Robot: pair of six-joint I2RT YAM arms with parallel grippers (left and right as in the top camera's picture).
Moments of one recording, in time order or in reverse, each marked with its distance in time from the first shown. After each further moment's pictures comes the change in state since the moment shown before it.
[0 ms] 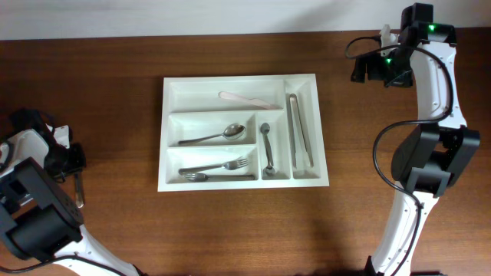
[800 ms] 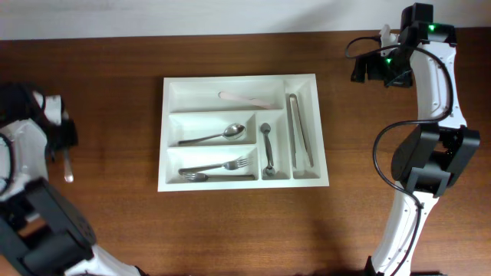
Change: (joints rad) left arm -0.090 -0.190 0.089 0.001 -0.010 0.074; right arm 0.000 0.000 0.000 0.000 0.000 0.000
